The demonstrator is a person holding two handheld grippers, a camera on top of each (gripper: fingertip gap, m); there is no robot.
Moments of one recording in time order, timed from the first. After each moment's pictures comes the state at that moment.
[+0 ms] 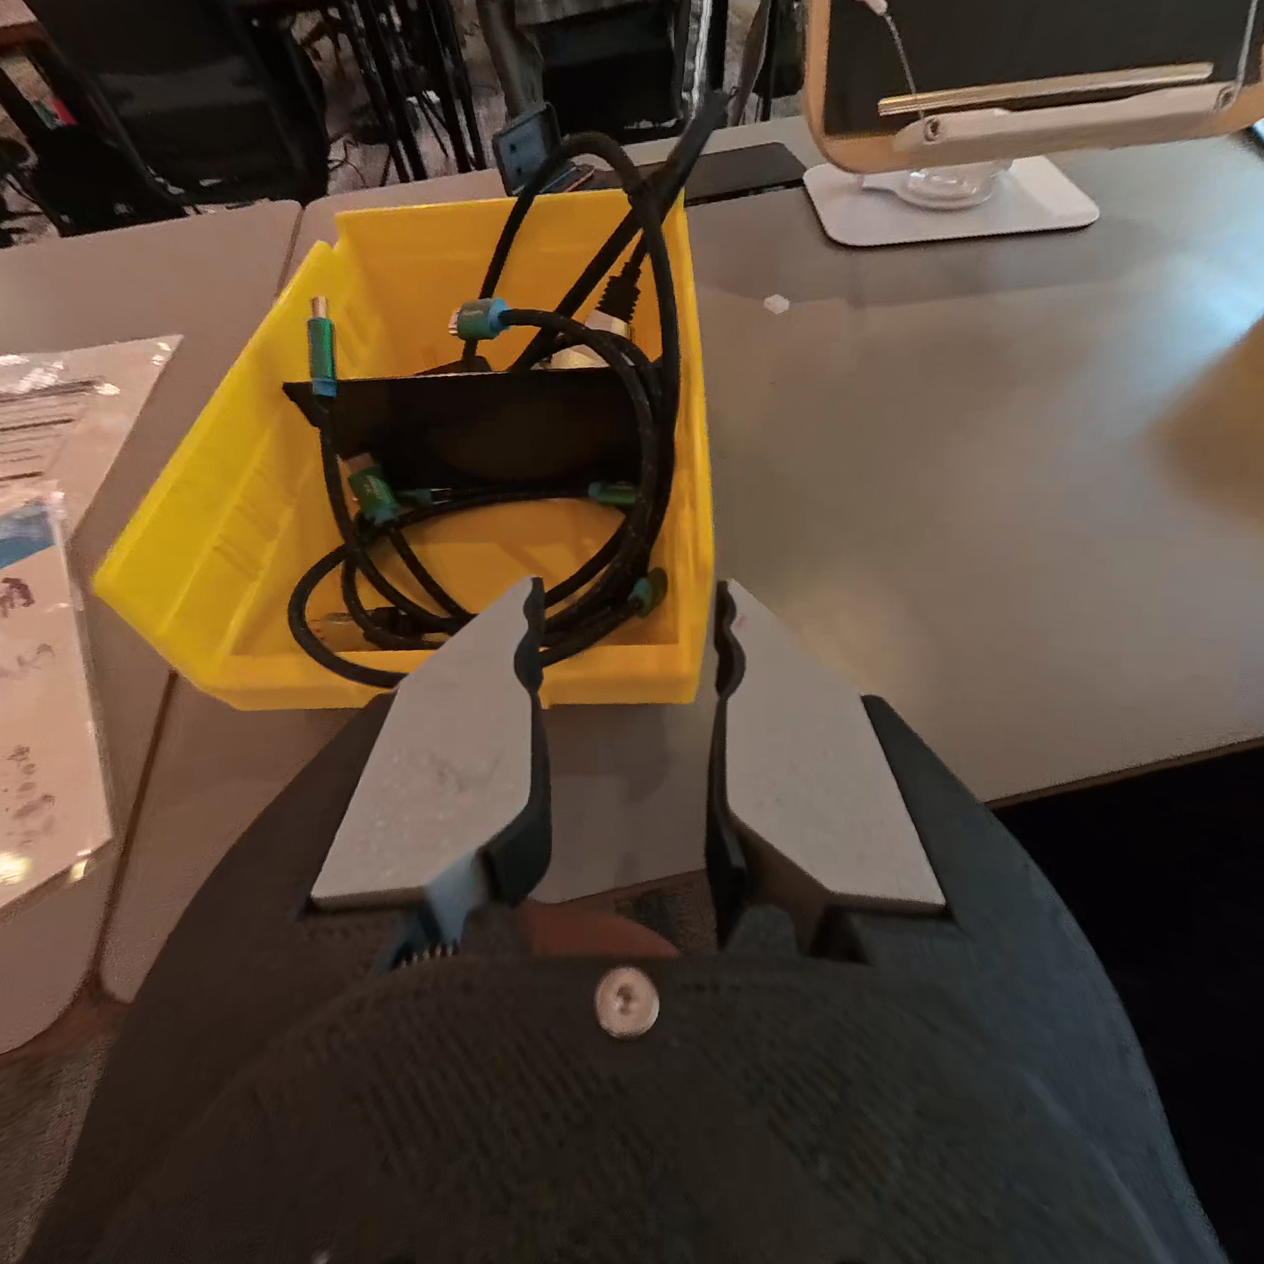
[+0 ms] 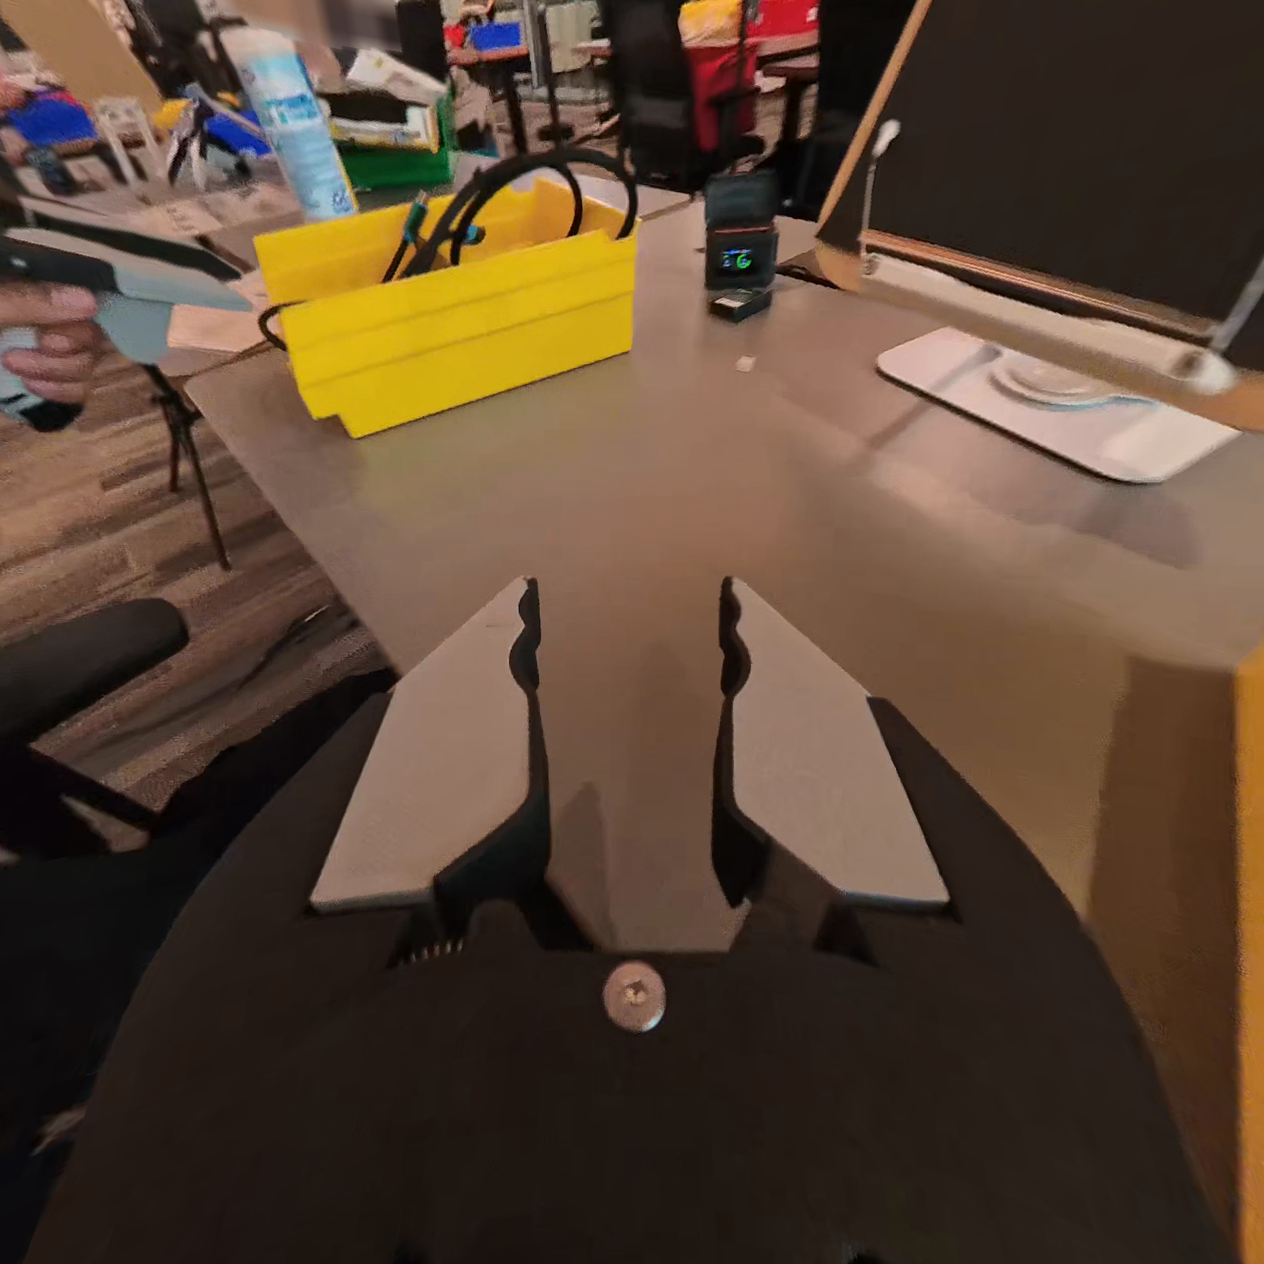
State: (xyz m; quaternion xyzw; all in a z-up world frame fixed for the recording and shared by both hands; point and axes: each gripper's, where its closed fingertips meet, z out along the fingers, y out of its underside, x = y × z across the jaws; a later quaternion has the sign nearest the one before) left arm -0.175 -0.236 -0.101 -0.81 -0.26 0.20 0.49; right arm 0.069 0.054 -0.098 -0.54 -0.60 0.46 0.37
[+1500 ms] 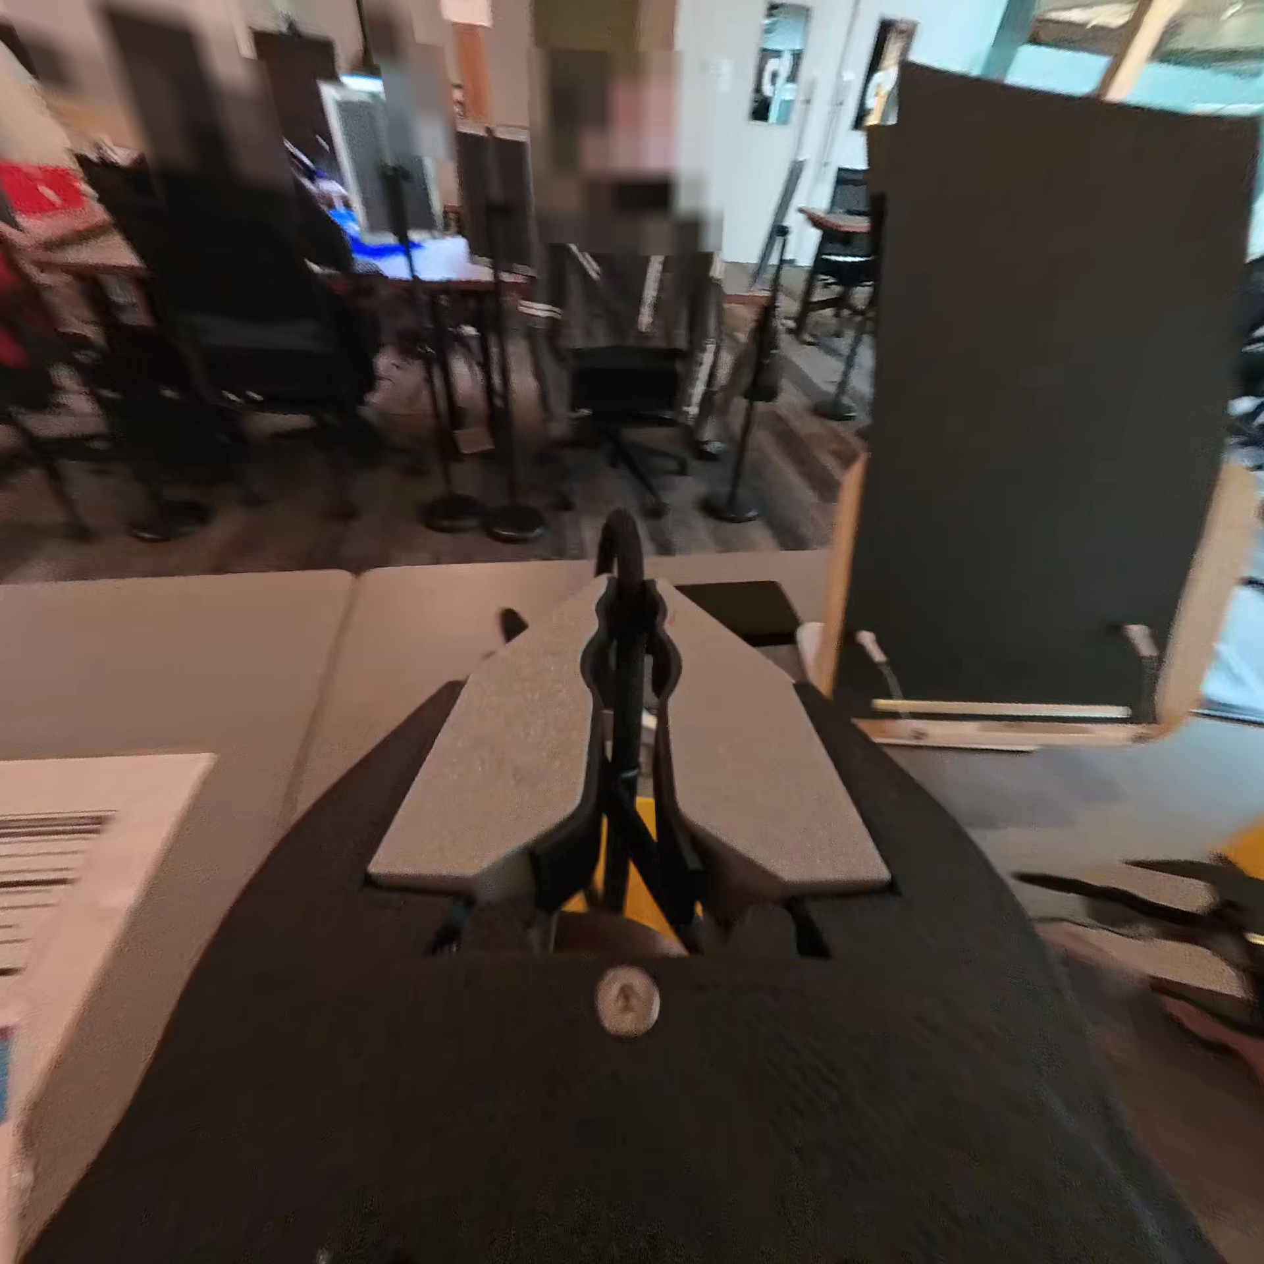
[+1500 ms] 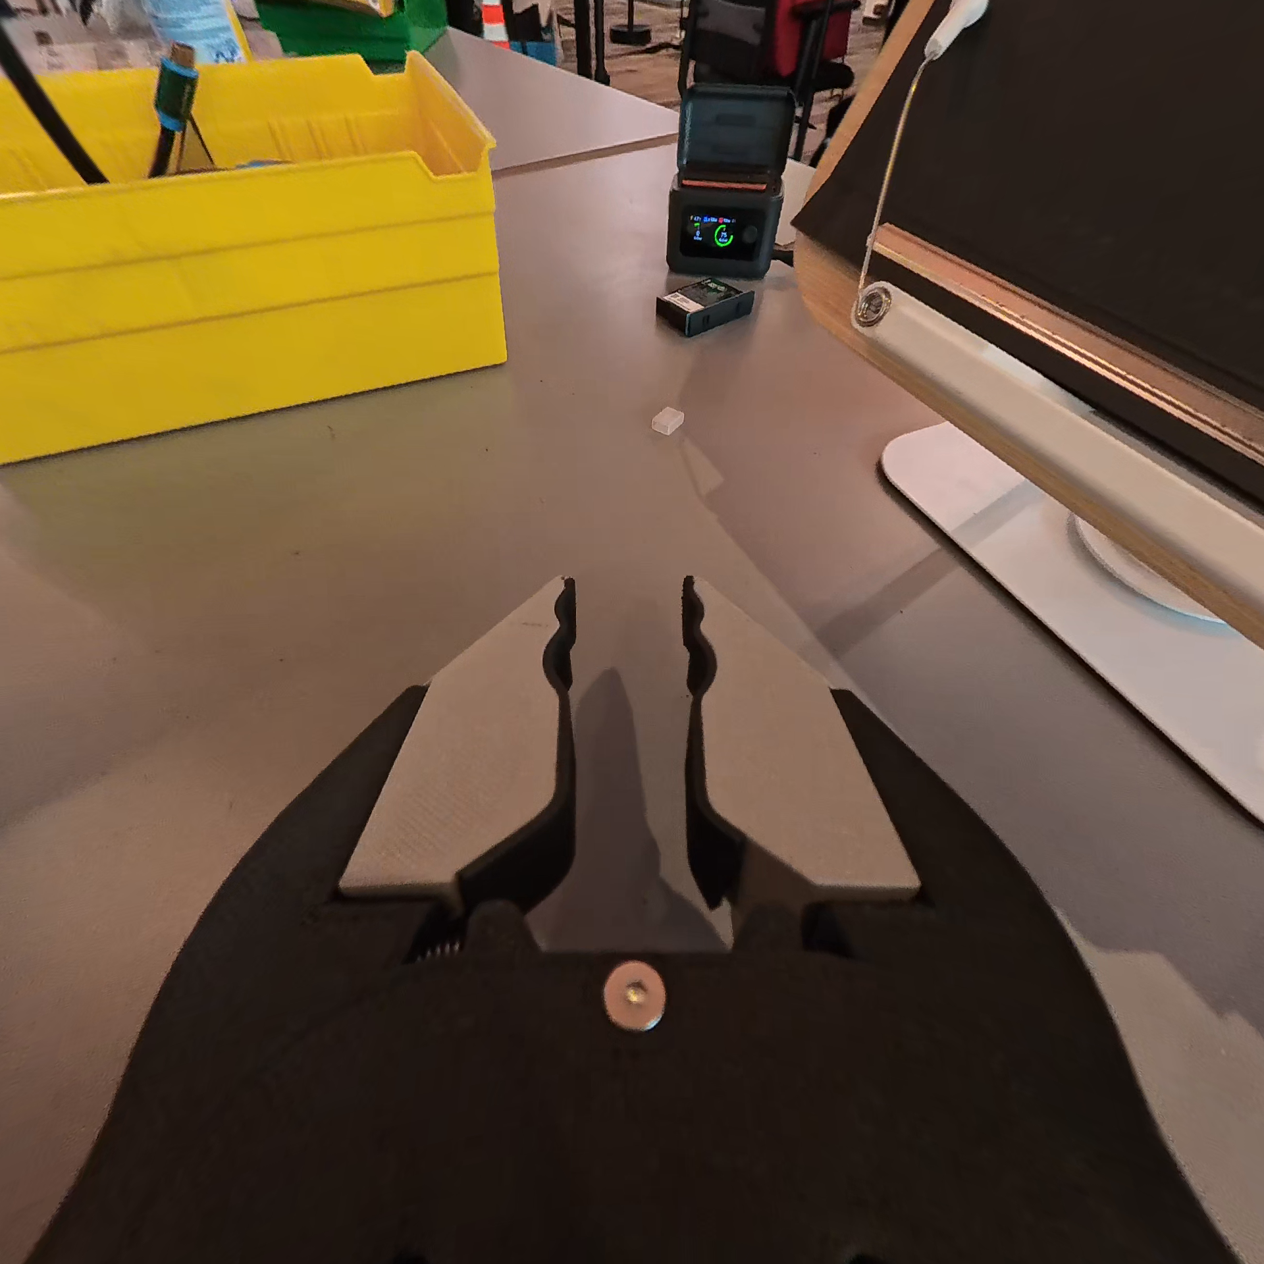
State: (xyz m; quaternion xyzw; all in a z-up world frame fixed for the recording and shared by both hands) left arm -0.356 -0.078 0.118 -0.72 -0.29 0.20 0.61; right arm -0.149 0.115 -0.157 -0.50 -0.66 0.44 0.34
